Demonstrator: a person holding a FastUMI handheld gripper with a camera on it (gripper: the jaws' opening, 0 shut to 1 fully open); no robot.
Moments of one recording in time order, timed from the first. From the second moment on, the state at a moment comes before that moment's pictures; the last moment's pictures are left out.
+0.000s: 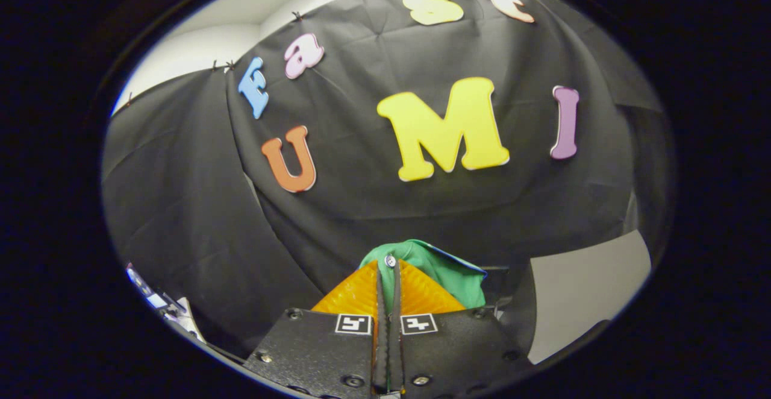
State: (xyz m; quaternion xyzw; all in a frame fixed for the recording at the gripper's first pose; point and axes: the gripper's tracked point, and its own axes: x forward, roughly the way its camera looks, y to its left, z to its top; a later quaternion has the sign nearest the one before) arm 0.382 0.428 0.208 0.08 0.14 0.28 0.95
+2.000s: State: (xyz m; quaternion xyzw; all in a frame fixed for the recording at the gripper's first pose) arm 0.502 0.457 -0.158 0.02 0.46 0.14 0.88
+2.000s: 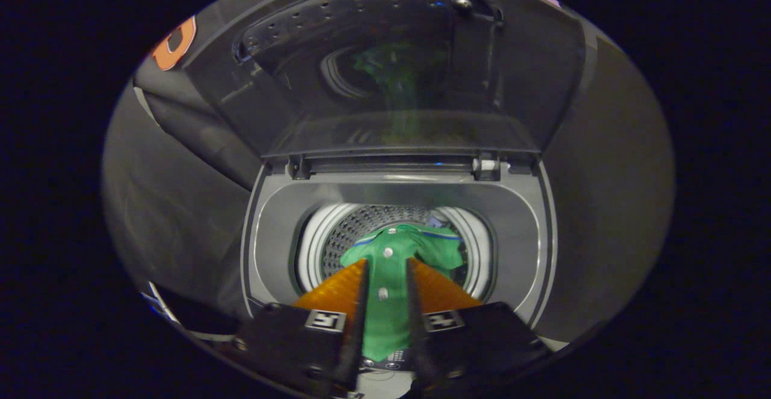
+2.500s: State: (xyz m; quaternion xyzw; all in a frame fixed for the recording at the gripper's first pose) arm 0.486 0.446 -0.149 0.01 0.44 0.12 0.89
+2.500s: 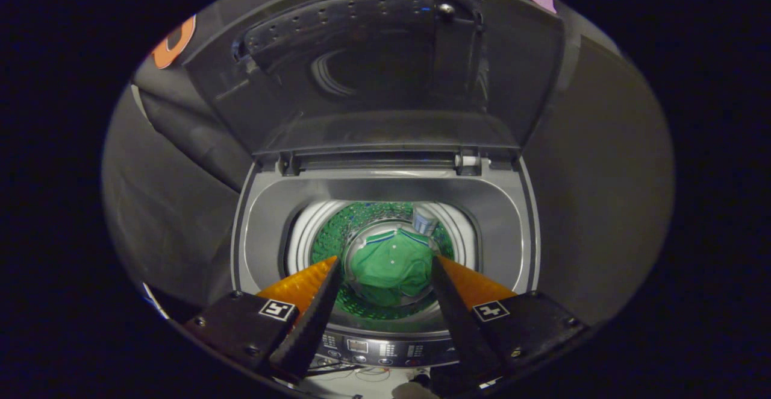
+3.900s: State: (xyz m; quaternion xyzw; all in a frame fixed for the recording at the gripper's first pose) arm 0.536 0.463 0.174 0.00 0.10 0.15 0.98
